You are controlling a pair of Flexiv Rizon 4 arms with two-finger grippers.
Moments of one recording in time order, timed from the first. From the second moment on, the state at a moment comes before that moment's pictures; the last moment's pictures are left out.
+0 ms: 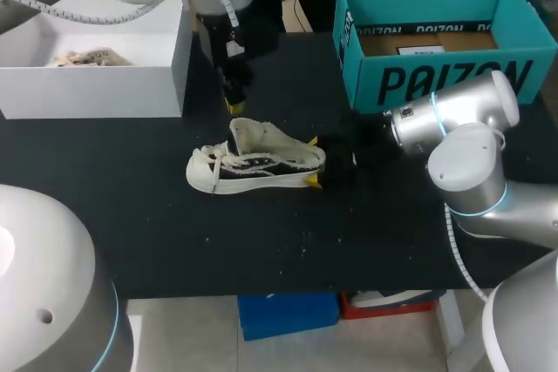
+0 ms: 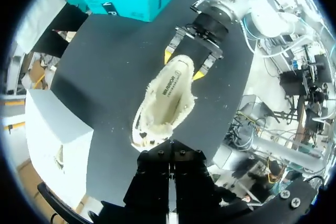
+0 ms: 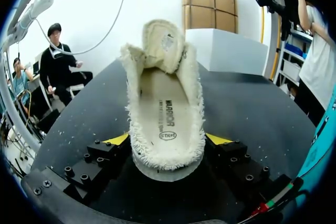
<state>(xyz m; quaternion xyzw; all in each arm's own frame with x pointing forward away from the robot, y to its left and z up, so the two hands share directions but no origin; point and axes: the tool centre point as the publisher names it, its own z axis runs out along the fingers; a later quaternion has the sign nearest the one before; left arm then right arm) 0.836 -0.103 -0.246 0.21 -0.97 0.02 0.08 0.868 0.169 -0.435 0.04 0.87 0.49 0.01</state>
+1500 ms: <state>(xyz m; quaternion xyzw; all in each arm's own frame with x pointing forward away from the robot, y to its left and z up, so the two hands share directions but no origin) 0.856 -0.162 -0.302 -0.02 -0.99 0.07 0.14 0.868 0.169 -0.435 0.04 0.87 0.49 0.01</state>
